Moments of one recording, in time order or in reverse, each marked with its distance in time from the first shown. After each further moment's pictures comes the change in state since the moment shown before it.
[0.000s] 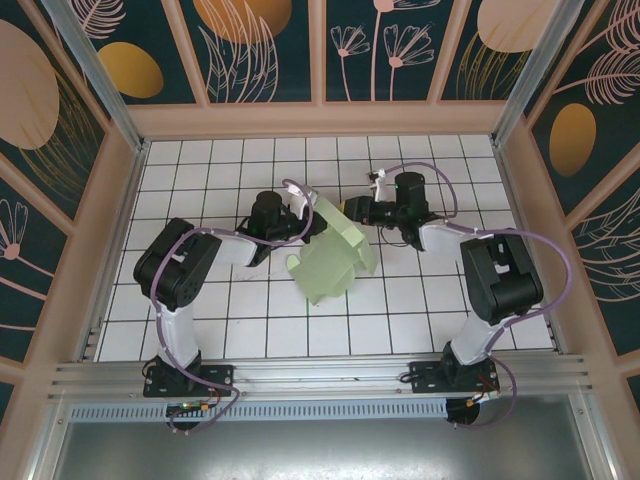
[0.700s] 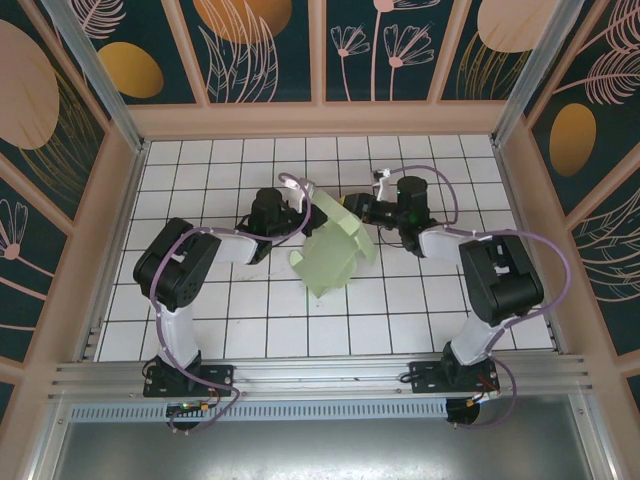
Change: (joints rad) left arm 0.000 -0.001 0.030 0.010 -0.087 -0.123; right arm -0.018 -0.043 -0.080 0.173 0.075 0.111
